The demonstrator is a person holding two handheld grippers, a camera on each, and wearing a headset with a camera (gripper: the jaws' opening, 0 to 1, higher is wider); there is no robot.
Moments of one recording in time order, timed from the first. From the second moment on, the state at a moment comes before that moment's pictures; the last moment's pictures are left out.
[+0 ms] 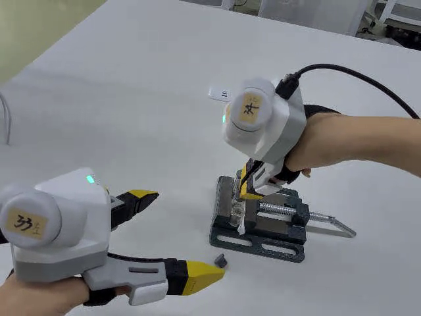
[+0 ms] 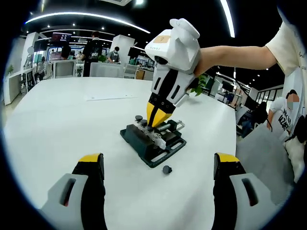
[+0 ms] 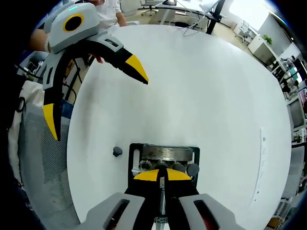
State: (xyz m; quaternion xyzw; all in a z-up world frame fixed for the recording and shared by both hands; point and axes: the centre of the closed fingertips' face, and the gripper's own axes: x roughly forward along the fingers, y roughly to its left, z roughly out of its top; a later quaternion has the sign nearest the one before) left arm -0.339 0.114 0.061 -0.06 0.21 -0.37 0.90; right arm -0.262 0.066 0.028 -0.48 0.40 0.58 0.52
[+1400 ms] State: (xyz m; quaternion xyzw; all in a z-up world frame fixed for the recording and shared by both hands) left arm -0.345 0.113 0.064 -0.05 0.22 -0.38 0.90; right arm -0.326 0.054 0.032 -0.39 0.33 0.67 0.54
